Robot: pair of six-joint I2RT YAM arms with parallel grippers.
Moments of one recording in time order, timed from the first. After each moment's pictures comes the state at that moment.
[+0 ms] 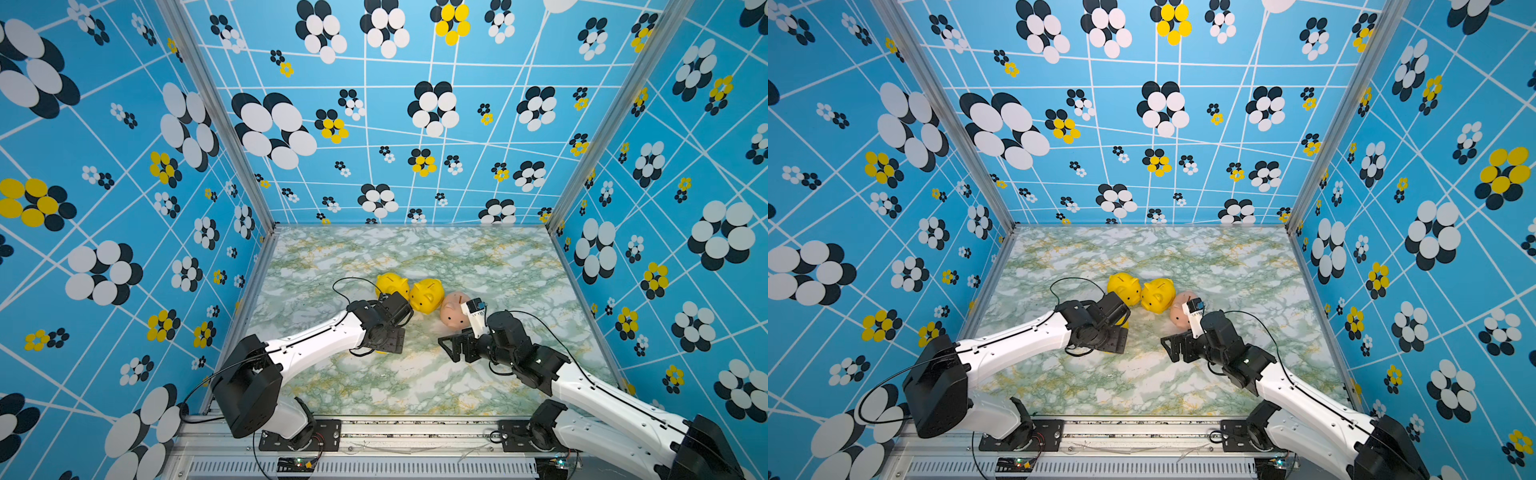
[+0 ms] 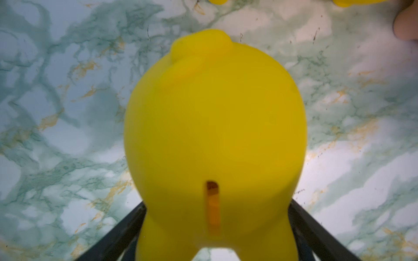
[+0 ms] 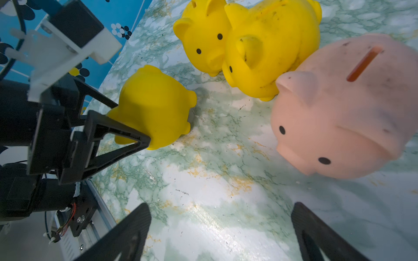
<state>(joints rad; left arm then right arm) -0.85 1.44 1.00 -0.86 -0.12 -0.64 0.70 0.92 0.47 -0.18 -0.14 0.42</state>
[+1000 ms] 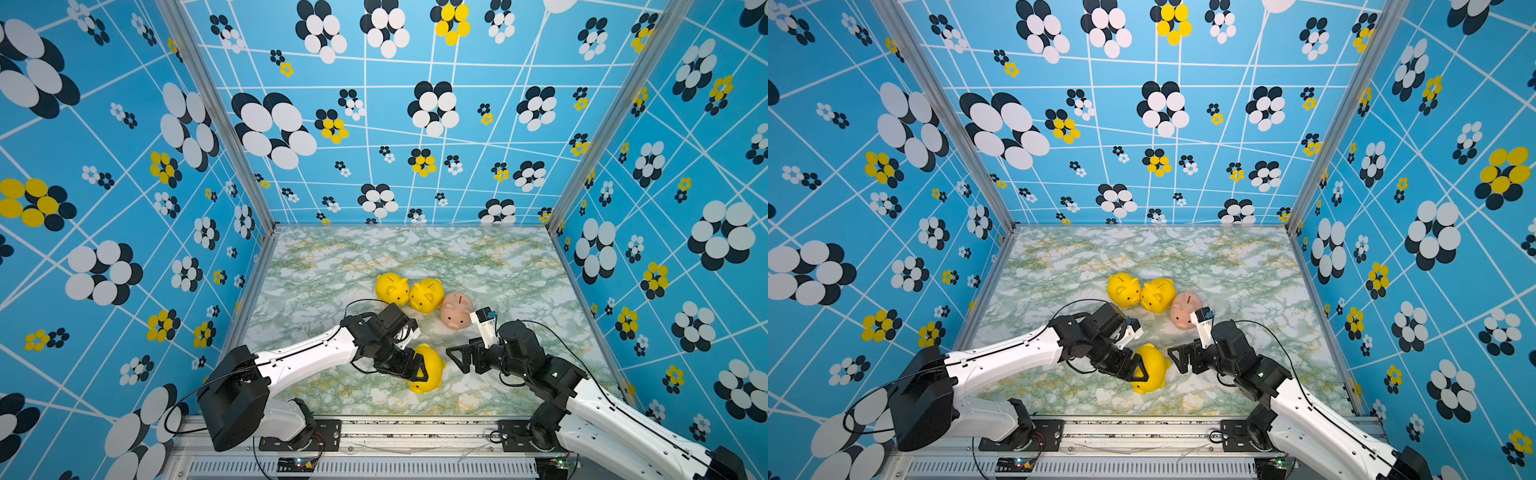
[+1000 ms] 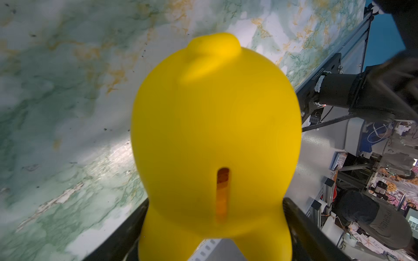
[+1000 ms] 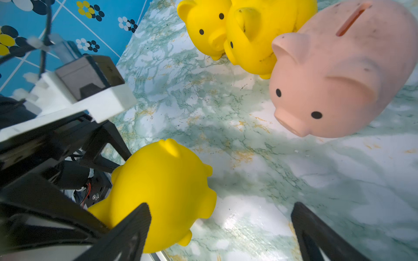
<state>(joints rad) -0.86 1.40 0.85 -0.61 0.57 -0.56 0.69 0.74 0.42 -0.33 -0.17 0.44</state>
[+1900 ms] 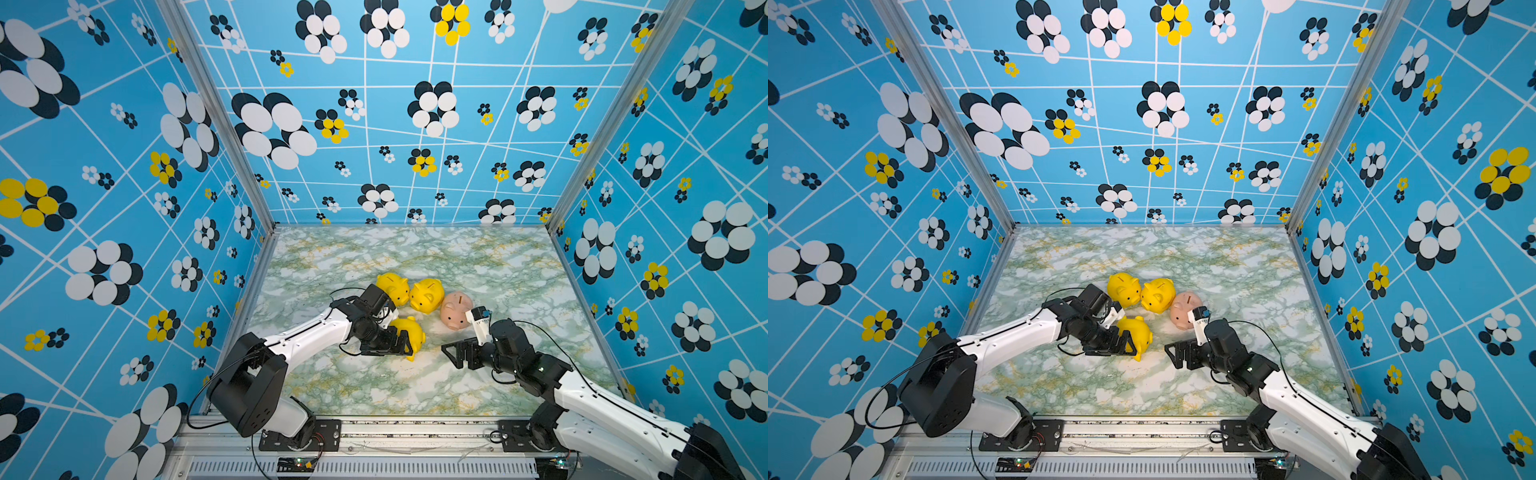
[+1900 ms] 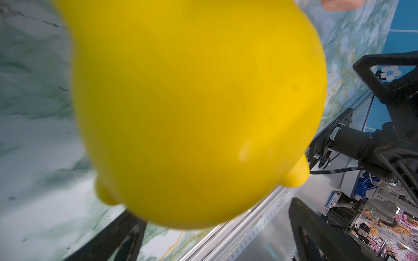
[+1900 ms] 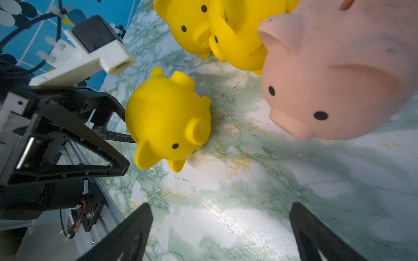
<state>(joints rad) -0.62 1.47 0.88 -0.65 0.53 -0.48 0.69 0.87 0.38 -0.16 -0.14 0.53</state>
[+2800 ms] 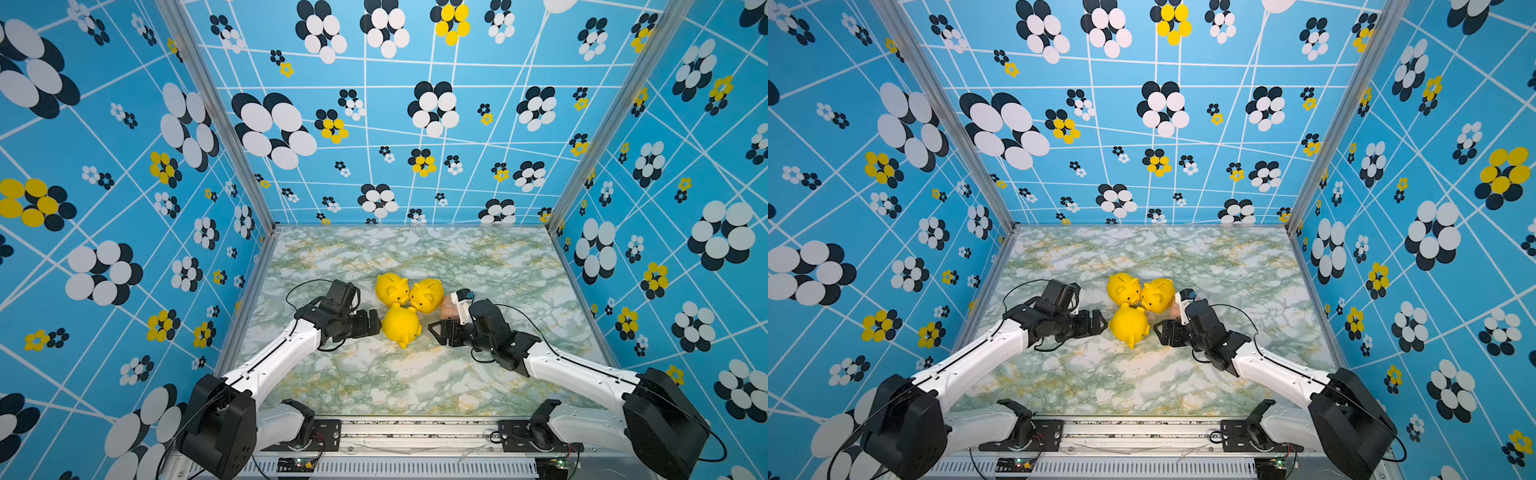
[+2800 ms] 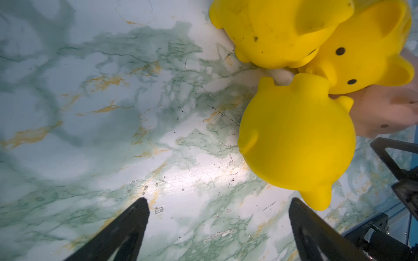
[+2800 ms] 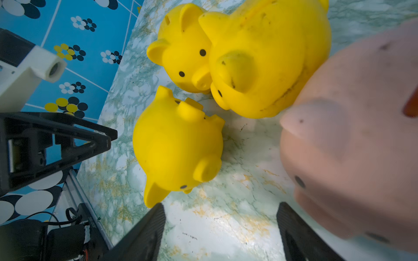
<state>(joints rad) -0.43 1.22 0.78 -0.58 0.24 -0.55 0.69 1.25 0.57 0.04 -0.13 0.59</state>
